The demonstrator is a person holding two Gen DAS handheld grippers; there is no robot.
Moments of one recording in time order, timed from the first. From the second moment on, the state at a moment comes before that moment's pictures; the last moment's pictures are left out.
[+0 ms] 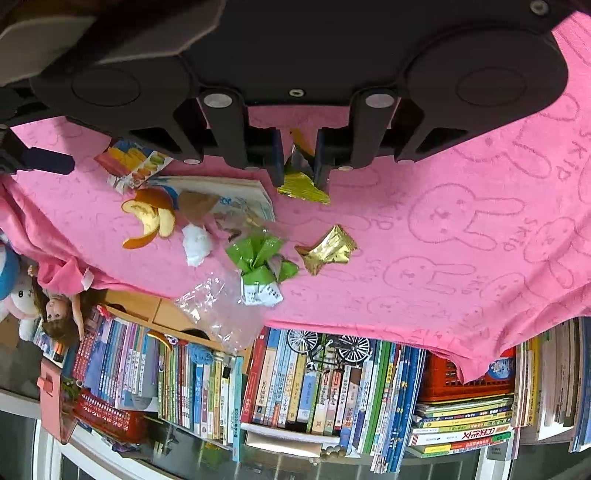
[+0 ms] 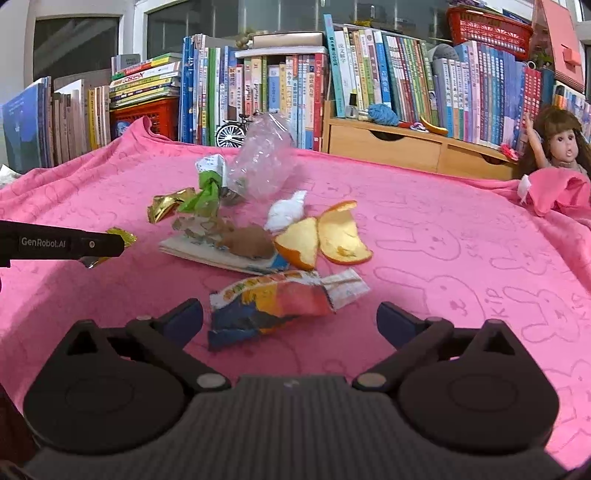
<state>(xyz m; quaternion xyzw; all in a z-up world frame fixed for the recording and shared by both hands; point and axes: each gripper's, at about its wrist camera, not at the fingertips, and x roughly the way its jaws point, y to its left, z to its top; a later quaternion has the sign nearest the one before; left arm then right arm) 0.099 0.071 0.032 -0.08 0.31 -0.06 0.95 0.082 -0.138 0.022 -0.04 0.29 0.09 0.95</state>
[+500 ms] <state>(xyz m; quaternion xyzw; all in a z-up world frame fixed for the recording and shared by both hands) 0.086 0.060 0.036 -0.07 0.30 -0.08 0.95 0.106 -0.139 0.007 0.02 0.33 0.08 0.94</state>
